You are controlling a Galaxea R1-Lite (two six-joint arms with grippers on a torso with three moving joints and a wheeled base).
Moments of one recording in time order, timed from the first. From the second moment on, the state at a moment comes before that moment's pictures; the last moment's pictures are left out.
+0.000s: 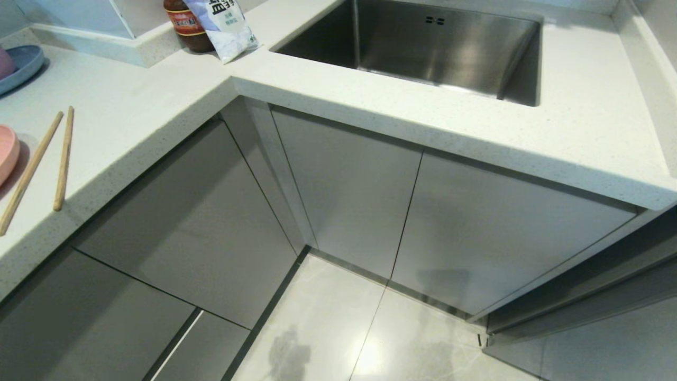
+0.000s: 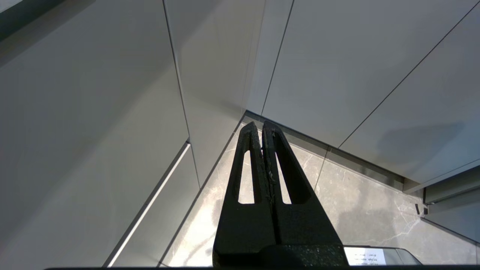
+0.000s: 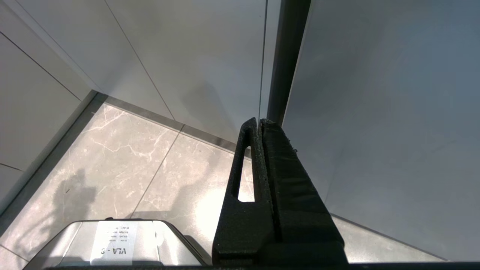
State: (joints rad) left arm 0.00 0.00 0.00 -0.06 0.01 -0.06; right arm 0.00 0.00 0.00 0.00 0.00 0.03
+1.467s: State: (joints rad) left arm 0.00 0.00 0.00 -0.06 0.00 -0.05; right arm 0.00 0.00 0.00 0.00 0.00 0.03
